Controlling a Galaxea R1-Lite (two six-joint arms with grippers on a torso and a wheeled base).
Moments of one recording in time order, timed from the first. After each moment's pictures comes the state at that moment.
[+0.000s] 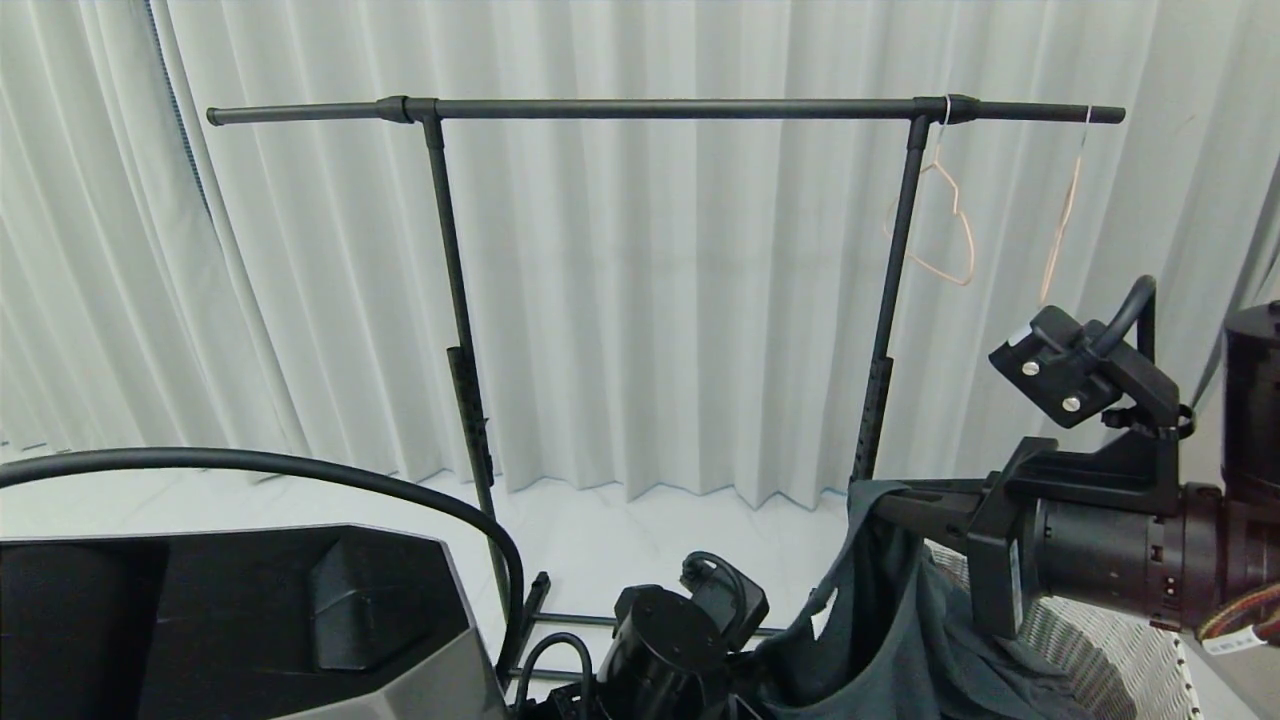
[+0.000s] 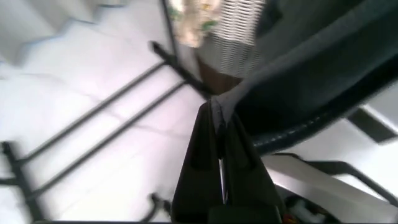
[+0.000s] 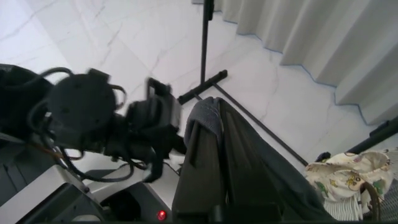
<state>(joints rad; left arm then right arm) -0.93 2.18 -0.62 -1.00 0.05 -0.07 0.84 1.36 -0.77 -0.23 0.06 0.11</state>
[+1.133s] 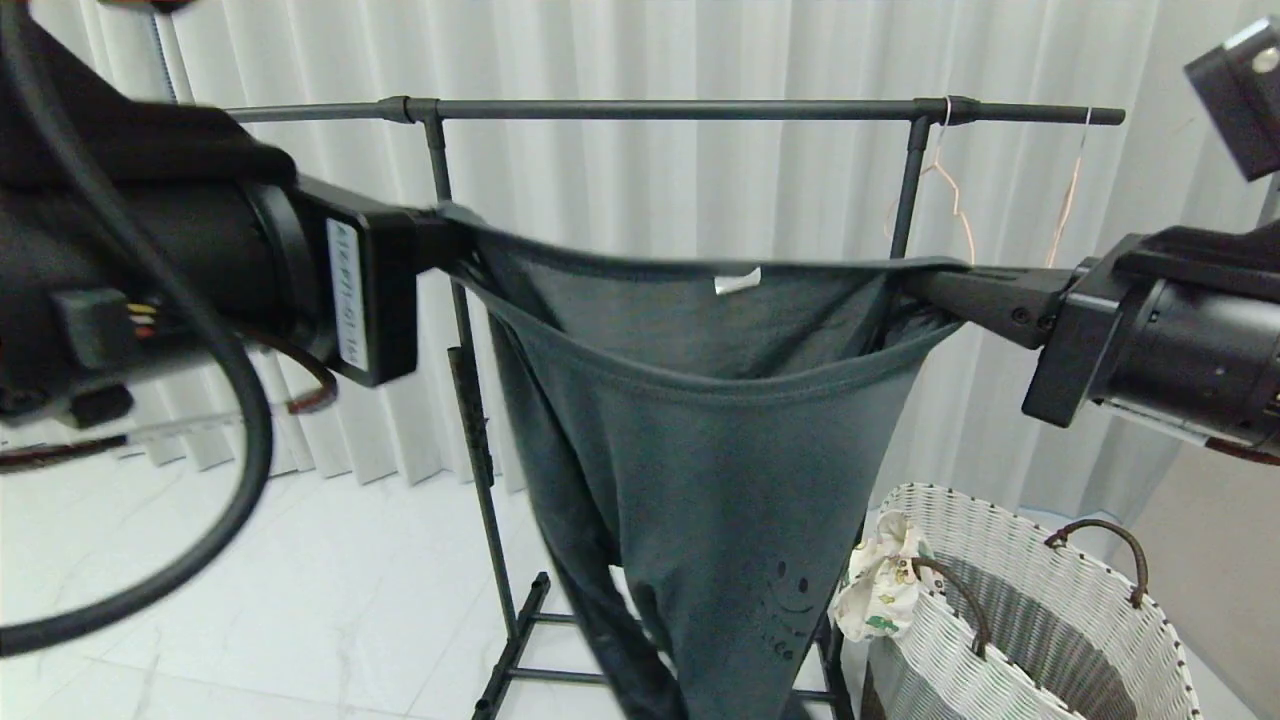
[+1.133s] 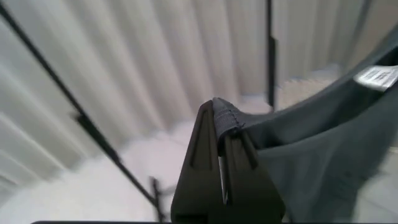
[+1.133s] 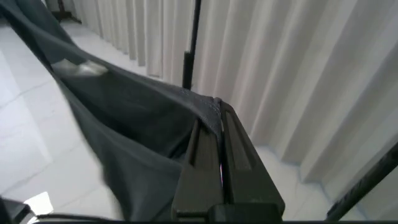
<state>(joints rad) -0.84 1.30 -1.26 0.14 0.41 0.16 0.81 1.32 -0.98 -0.36 0.01 0.02</state>
